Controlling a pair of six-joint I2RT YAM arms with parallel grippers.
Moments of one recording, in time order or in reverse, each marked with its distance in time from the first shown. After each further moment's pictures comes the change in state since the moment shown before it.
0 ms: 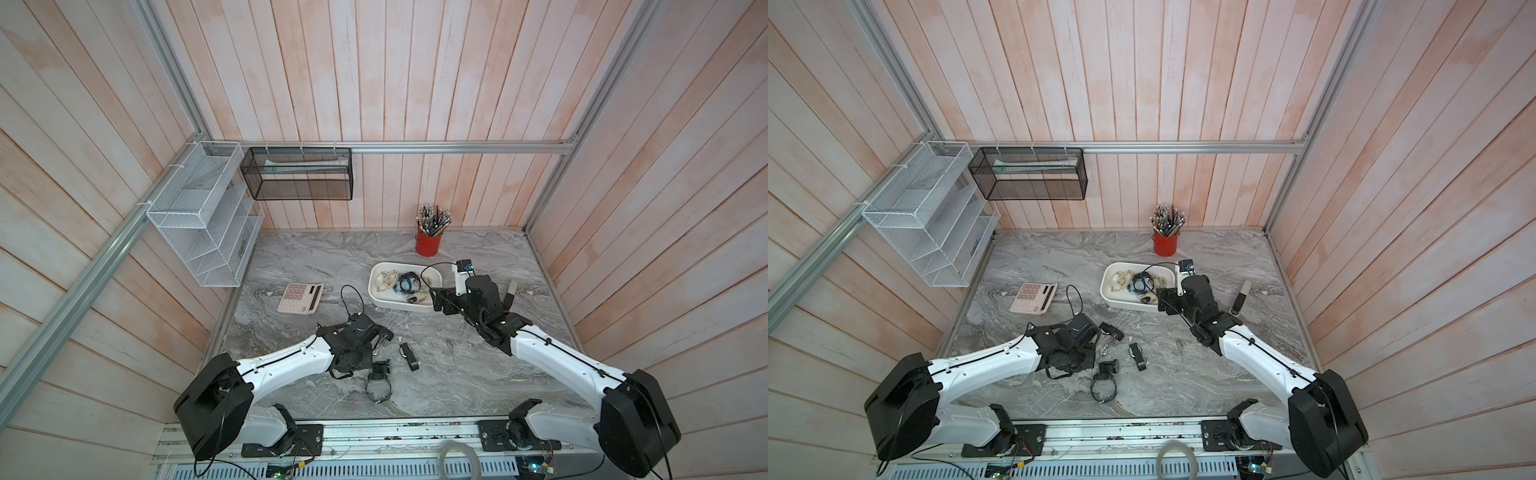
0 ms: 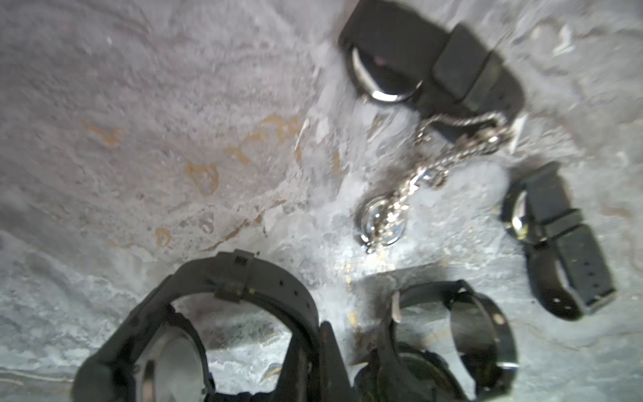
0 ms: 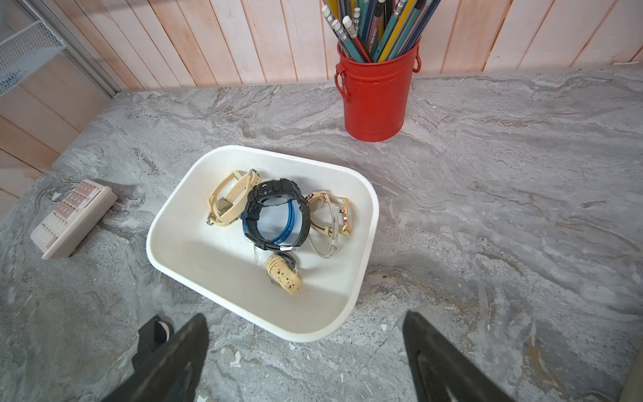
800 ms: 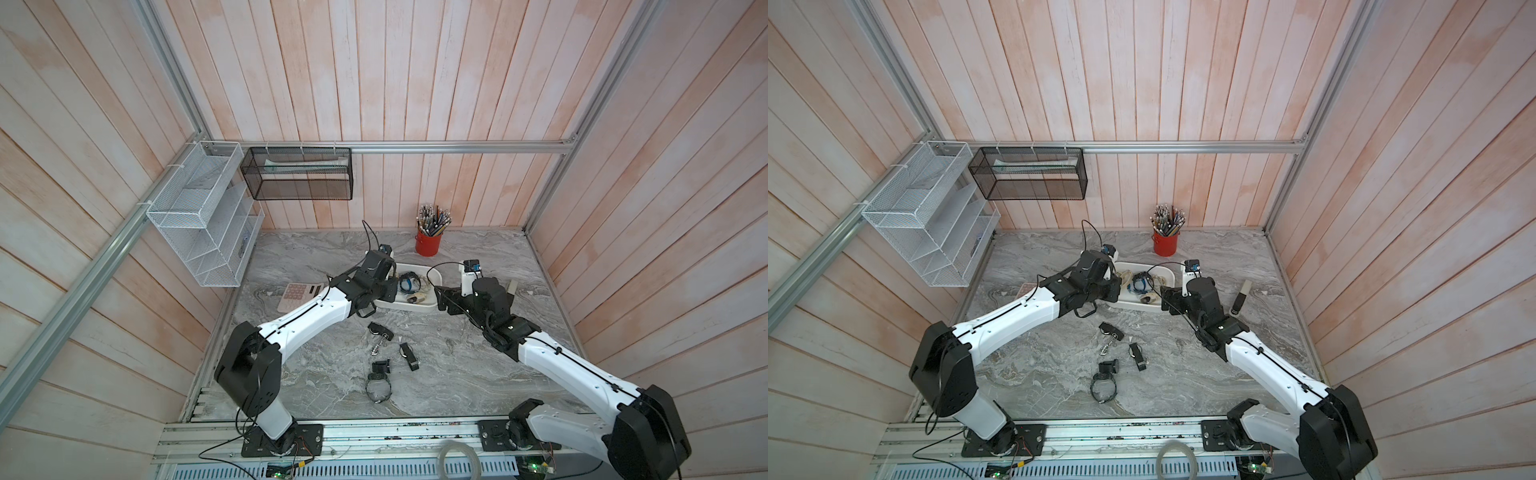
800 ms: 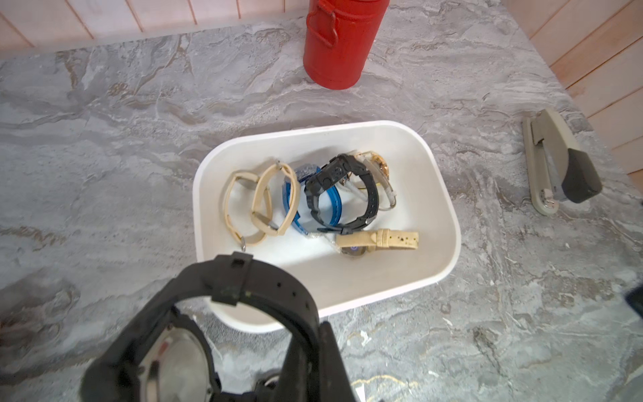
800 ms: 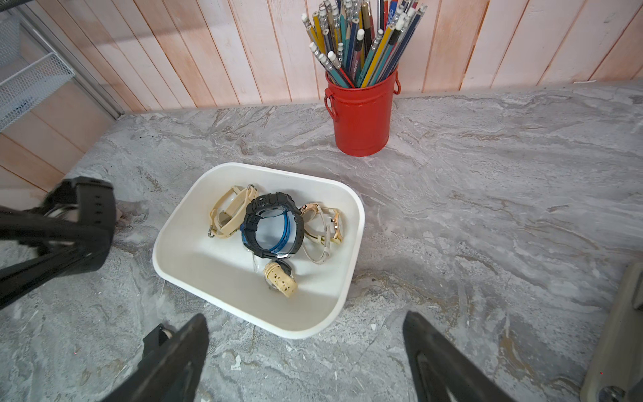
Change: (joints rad) left arm 0.158 0.316 0.550 0.230 0.003 0.472; right arm 0.000 -0.091 -0.024 -0.021 0.036 0.012
